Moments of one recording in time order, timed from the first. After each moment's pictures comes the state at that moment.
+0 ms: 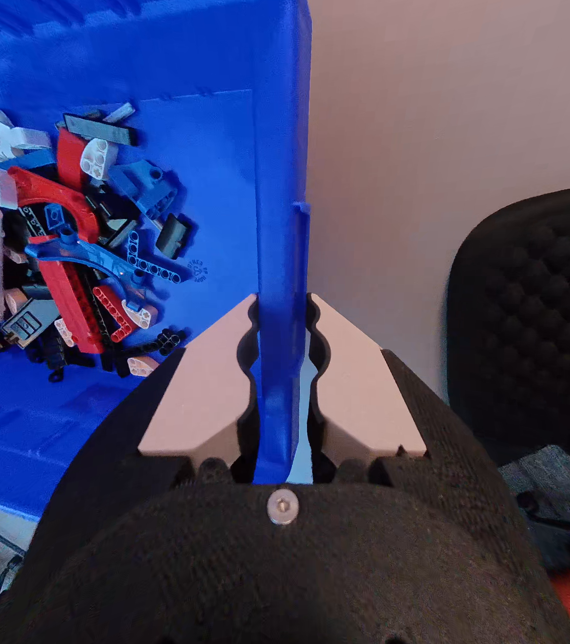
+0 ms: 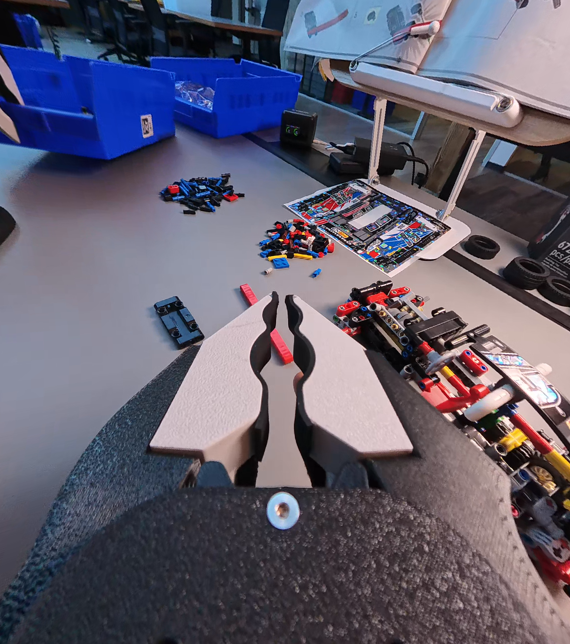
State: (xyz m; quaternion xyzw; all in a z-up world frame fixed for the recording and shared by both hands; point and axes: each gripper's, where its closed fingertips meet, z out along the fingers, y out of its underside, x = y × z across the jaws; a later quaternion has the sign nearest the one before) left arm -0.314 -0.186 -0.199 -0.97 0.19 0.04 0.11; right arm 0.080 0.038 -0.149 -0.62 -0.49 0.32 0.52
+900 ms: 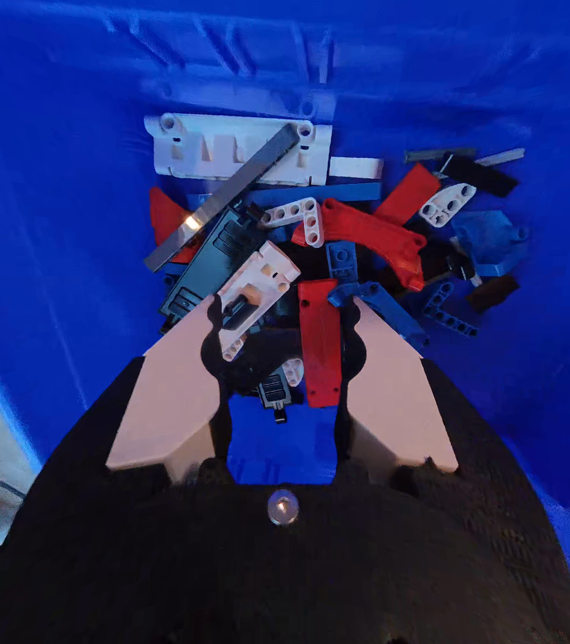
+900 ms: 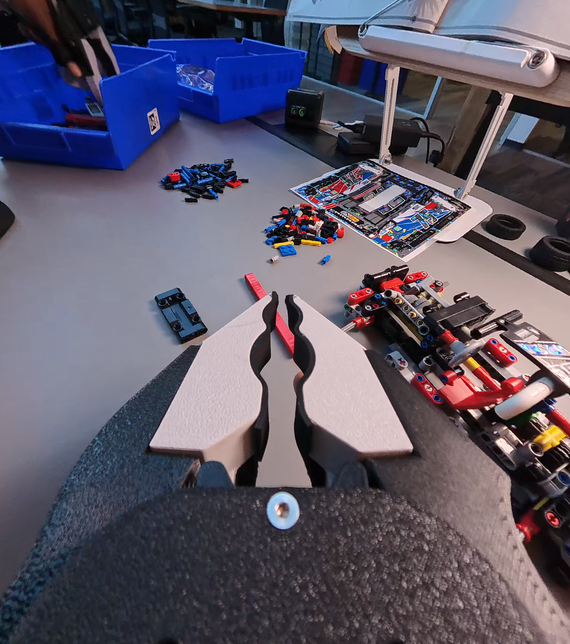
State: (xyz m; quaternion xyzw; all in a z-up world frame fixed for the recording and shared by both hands) left arm -0.493 -0.093 -0.226 -0.99 0.15 0.05 0.05; right arm 0.074 0.039 -0.165 -0.64 -0.49 0.33 0.50
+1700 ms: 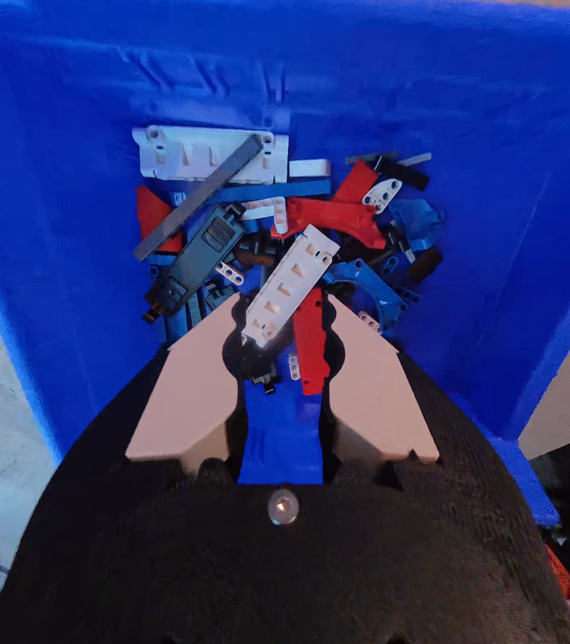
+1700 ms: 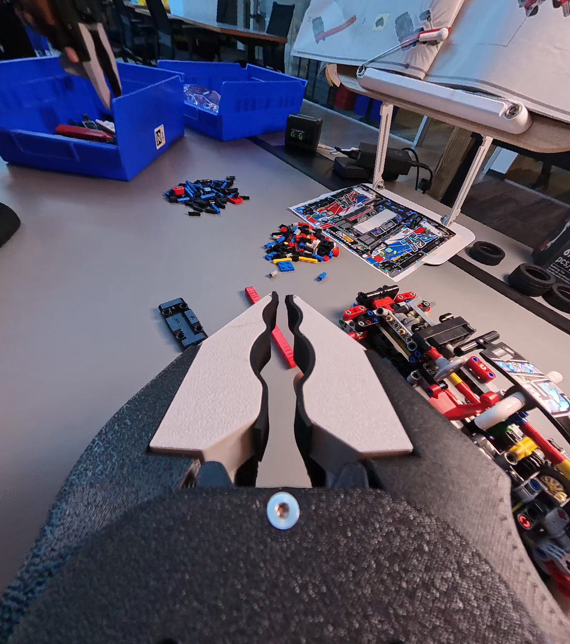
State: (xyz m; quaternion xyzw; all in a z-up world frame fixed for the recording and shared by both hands) left arm -0.478 -0.102 -0.198 -0.99 0.15 -0.02 0.07; right arm 0.076 0.034 -0.150 -0.61 -0.50 0.32 0.52
